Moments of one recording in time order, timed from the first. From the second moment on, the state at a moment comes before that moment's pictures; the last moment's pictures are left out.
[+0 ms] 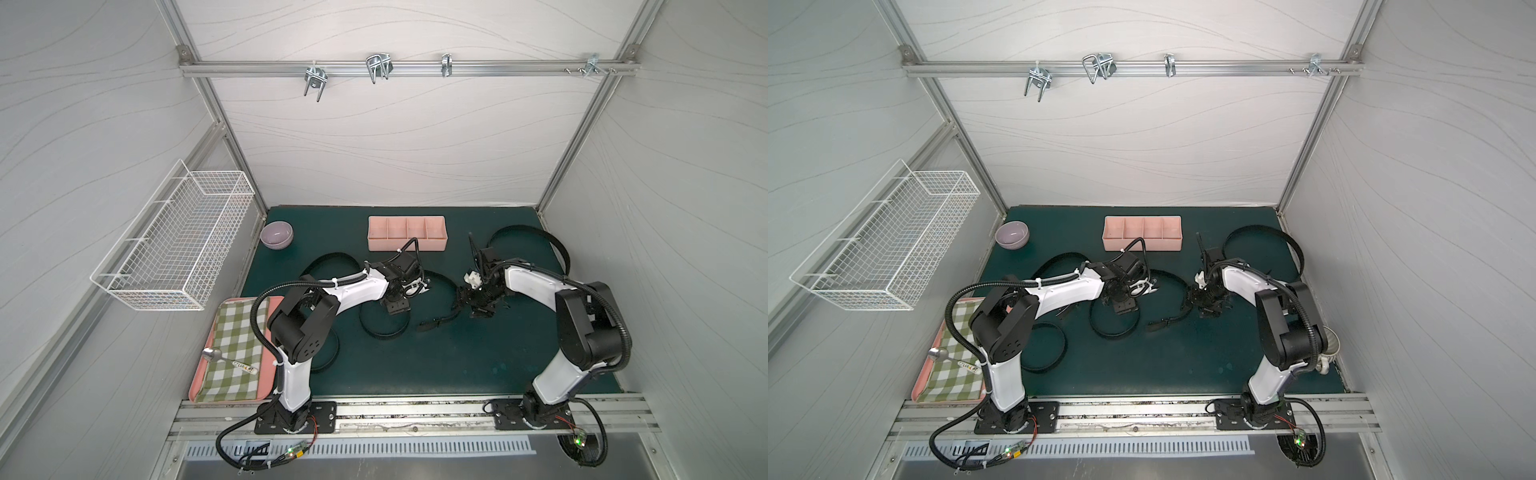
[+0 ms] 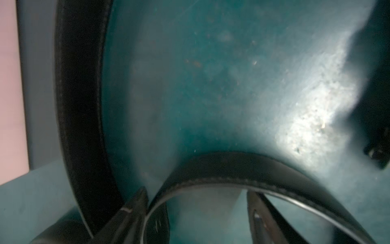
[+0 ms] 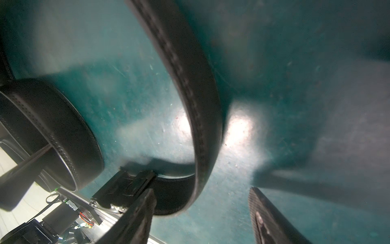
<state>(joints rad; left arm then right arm) -0.72 1.91 1.27 -0.59 -0.08 0.61 0.33 1.68 1.00 -0.76 -0.43 0.37</state>
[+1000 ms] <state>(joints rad) -0.63 1.92 1.27 -0.53 -0.11 0.34 0.40 1.57 0.91 -0.82 -0.36 0.43</state>
